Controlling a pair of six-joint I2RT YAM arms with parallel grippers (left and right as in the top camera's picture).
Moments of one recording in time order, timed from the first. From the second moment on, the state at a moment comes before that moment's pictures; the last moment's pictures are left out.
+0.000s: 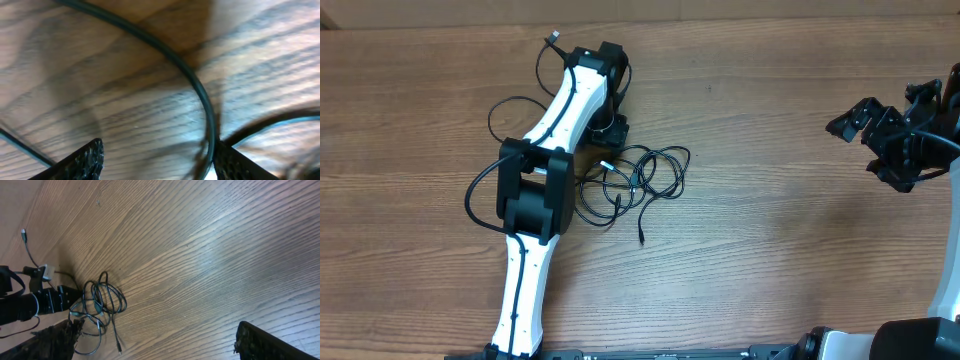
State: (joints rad) left arm -0.31 2.49 2.17 -1.33 -0.06 -0.08; right arm -0.35 1.51 1.56 -1.31 -0.41 0.31
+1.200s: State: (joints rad) left arm -0.29 2.49 2.11 -1.50 -0.15 0.00; right arm -0.35 1.51 1.56 -1.30 -0.41 0.31
